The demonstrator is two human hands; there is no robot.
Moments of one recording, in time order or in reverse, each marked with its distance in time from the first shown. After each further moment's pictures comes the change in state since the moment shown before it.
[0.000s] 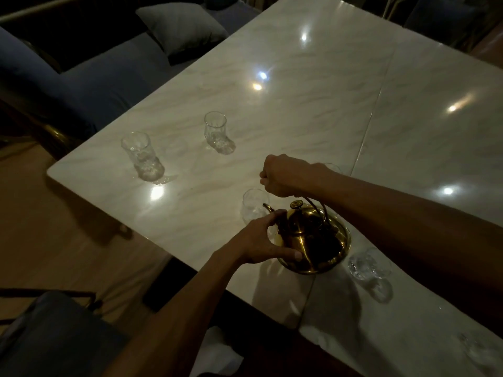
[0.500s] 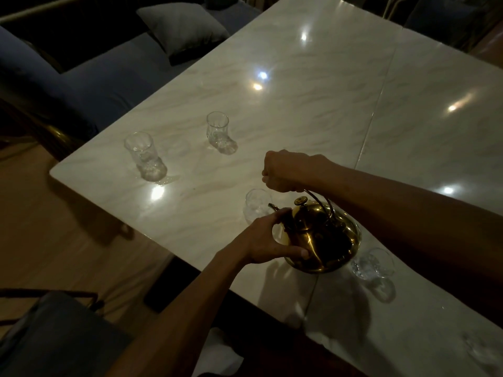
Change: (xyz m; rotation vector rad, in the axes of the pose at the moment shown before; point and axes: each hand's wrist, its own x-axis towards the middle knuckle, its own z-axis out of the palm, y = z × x) left_hand -0.007 0.008 -0.004 -0.010 0.010 0.064; right_hand -0.001 -0.010 -0.014 -0.078 -0.034 0.051
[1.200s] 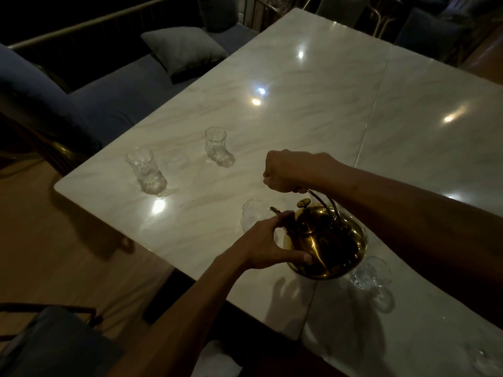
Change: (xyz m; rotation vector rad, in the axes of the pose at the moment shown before) left_hand -0.005 0.024 -0.004 0.039 0.035 0.056; right_hand -0.015 0.010 -0.023 0.013 0.046 0.004
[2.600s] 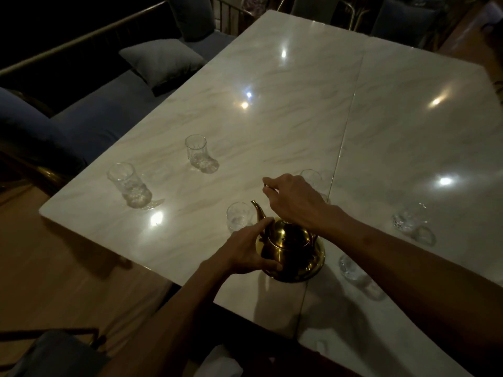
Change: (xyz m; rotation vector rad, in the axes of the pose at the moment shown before) left_hand 0.010 -0.012 0.010 0.234 -0.071 -0.040; right_hand -0.067 0.038 0.051 0.480 0.341 -0.003
